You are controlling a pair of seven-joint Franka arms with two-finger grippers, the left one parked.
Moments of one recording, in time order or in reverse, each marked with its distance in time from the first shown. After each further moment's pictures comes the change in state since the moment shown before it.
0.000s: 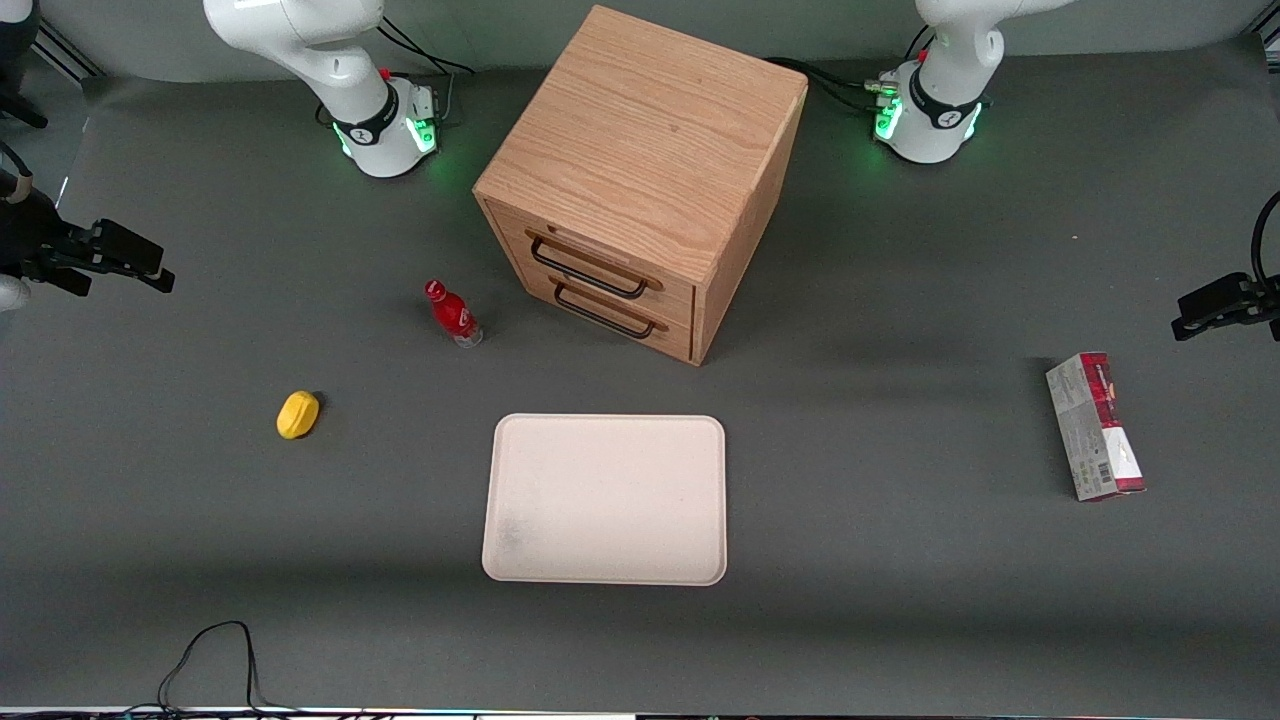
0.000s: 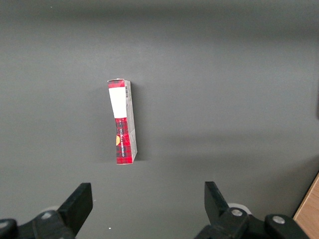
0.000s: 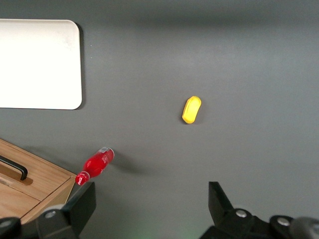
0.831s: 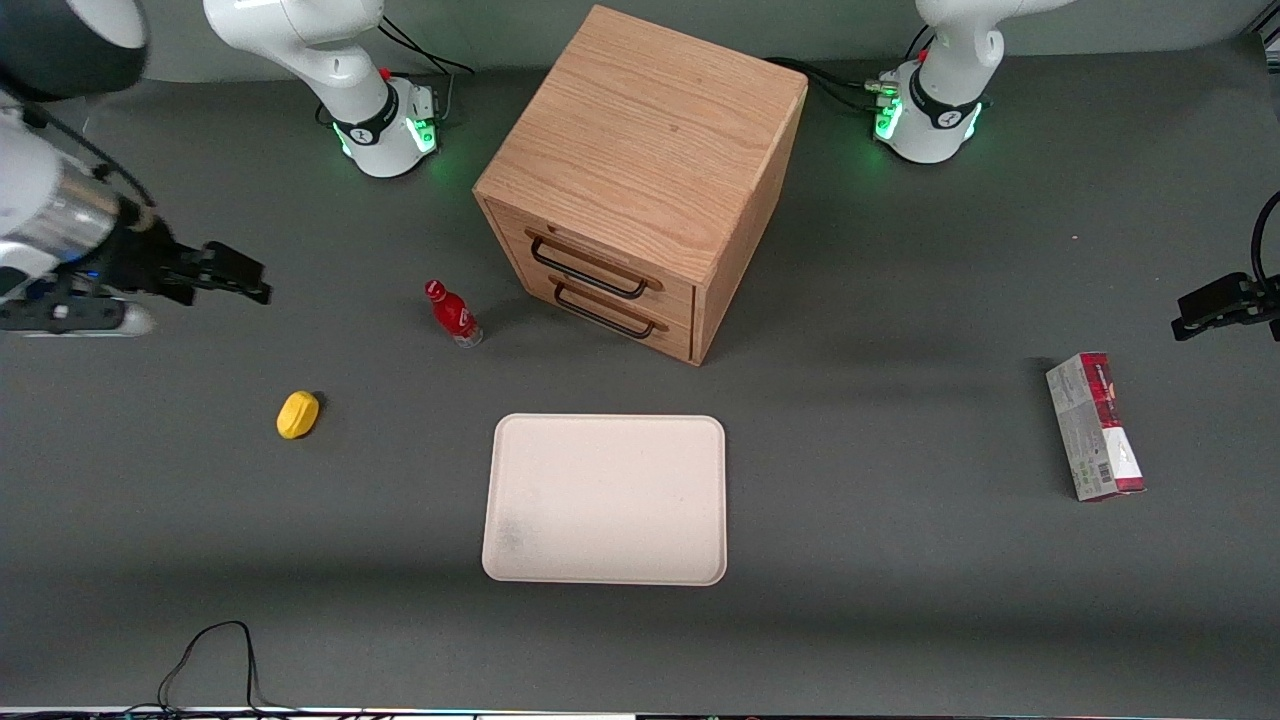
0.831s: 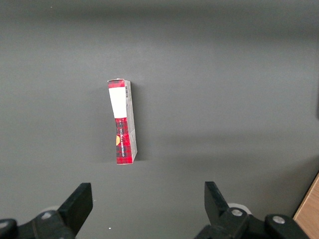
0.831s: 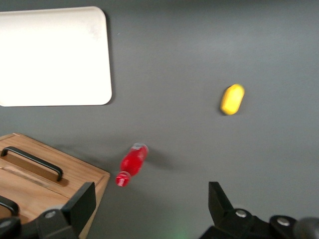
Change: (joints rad) arm 0.010 0.030 0.166 -0.089 0.063 0.069 0.222
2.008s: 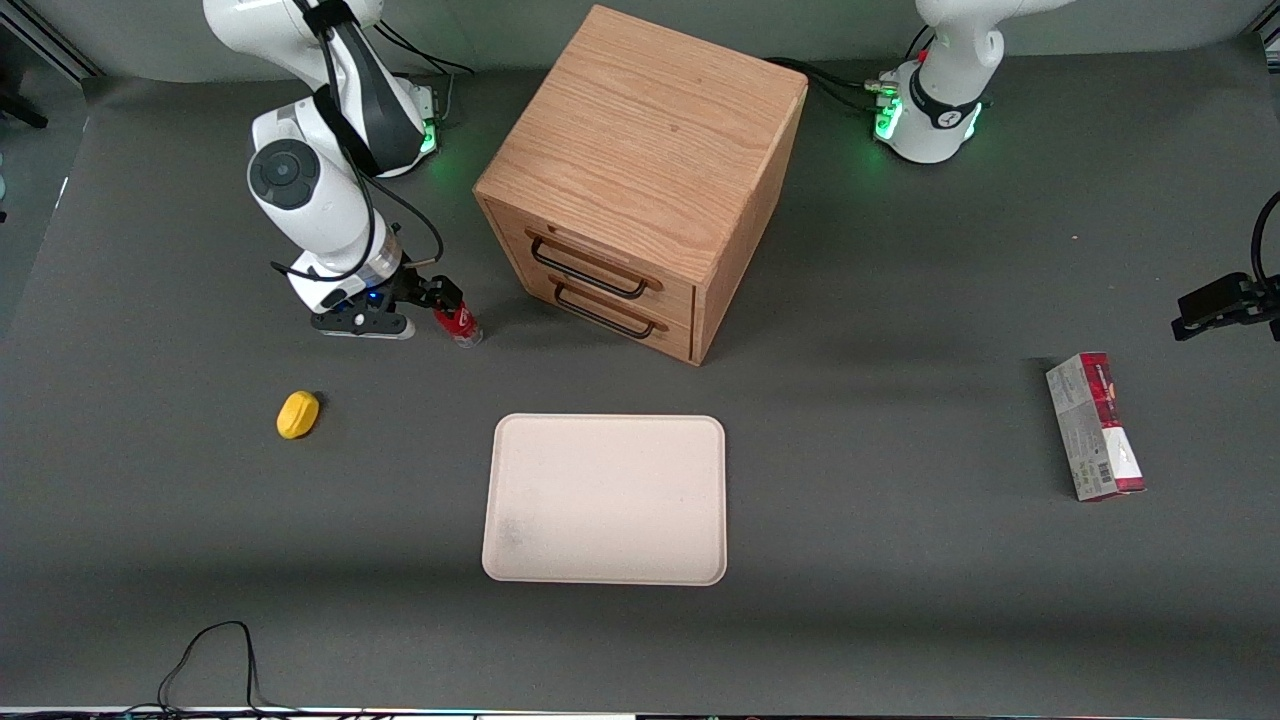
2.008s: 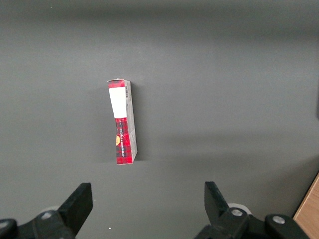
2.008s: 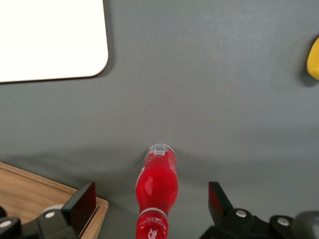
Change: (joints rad) arm 0.076 -0.055 0.162 -0.702 -0.058 0.691 0.257
